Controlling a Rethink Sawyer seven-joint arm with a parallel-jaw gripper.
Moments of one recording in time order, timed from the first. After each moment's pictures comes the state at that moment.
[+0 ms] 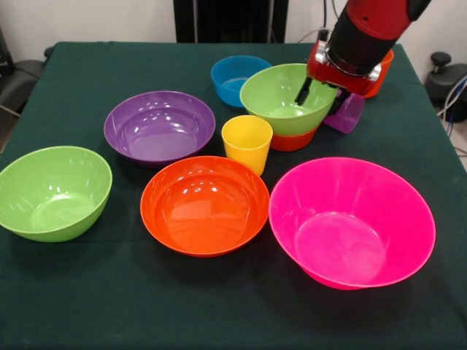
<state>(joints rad) 0.22 -0.33 -0.31 1.45 0.13 0.72 1.93</state>
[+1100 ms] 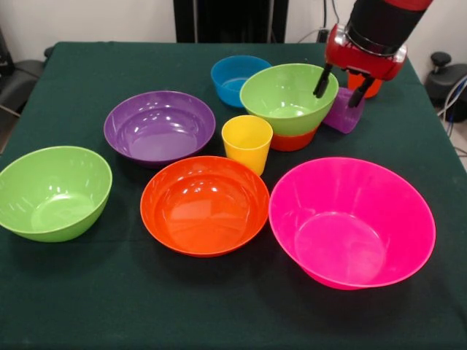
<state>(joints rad) 0.22 -0.42 -0.29 1.45 0.13 0.72 1.93</state>
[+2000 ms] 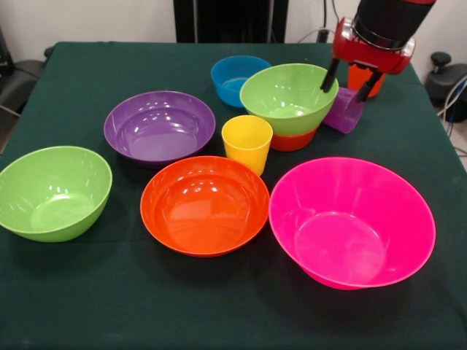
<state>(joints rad) 0.22 -0.44 -0.28 1.45 0.15 0.75 1.93</state>
